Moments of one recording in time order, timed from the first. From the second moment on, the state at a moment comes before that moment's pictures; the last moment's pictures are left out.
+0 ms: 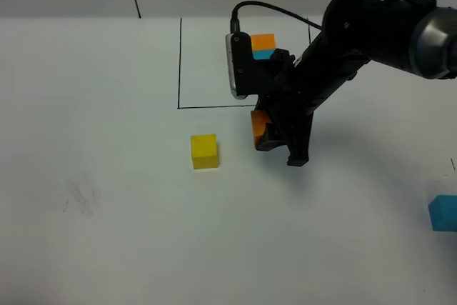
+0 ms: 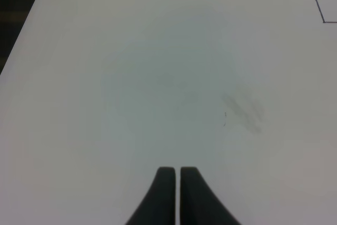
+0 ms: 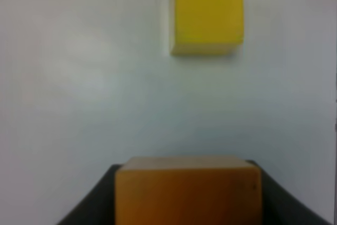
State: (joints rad) left arm 0.07 -0.01 -0.51 0.04 1.07 0.02; right arm 0.49 1.95 -1.40 0.42 0.82 -1.39
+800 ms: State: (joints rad) left arm 0.07 -0.01 -0.51 0.04 1.07 0.02; right arm 0.56 2.14 -1.56 0.43 0.79 -1.32
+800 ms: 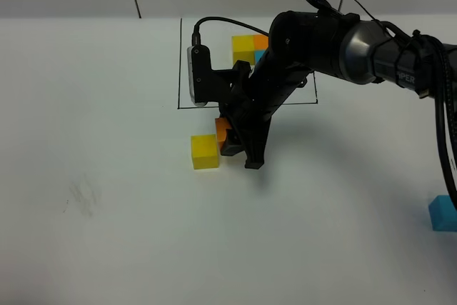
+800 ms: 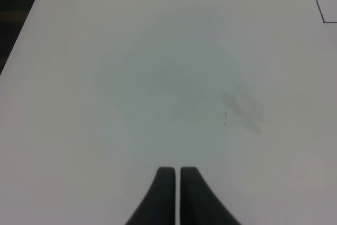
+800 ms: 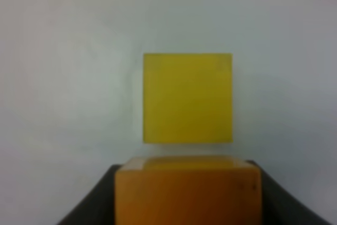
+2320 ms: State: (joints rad) left arm 0.07 -0.01 -0.51 0.04 1.07 0.02; right arm 0.56 2.20 -1.57 0.46 0.75 -1.33
